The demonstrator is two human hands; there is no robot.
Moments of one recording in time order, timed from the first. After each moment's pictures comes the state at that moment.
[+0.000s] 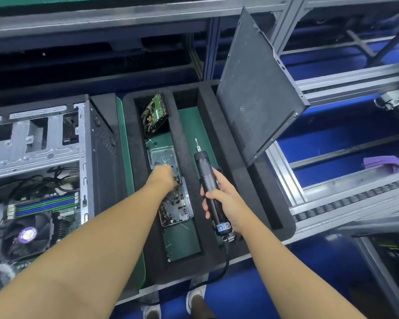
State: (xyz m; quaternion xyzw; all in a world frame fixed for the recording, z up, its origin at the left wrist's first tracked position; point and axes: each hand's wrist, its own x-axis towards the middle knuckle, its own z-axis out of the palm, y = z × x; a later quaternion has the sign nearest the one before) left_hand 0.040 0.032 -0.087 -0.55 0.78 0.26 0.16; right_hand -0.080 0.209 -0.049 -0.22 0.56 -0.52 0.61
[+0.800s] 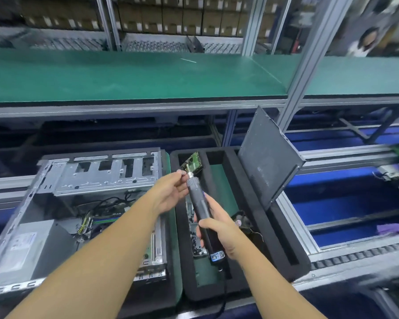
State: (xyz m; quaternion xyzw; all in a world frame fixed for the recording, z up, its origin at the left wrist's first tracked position) left_hand 0.152 0.033 0.060 -0.38 0.33 0.81 -0.29; right_hand 0.039 0.206 0.055 -0.34 0.50 -0.52 0.60
